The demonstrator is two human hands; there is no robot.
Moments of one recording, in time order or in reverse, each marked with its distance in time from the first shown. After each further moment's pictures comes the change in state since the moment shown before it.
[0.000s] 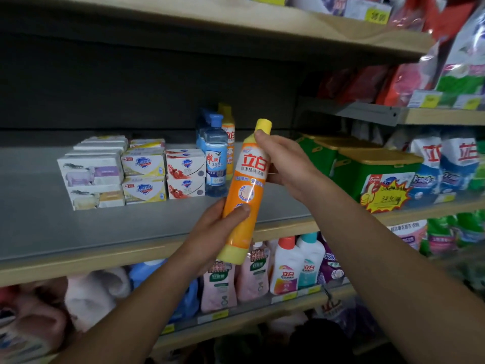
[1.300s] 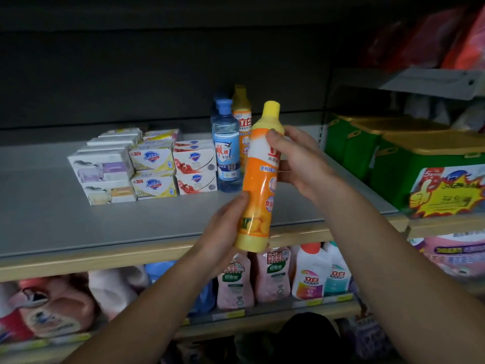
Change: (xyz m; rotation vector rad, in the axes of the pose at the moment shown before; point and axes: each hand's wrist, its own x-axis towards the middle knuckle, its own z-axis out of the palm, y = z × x) left_hand 0.053 -0.024 0.015 -0.167 0.023 -0.149; right_hand 0.056 0.050 -0.019 0.236 -0.085 0.013
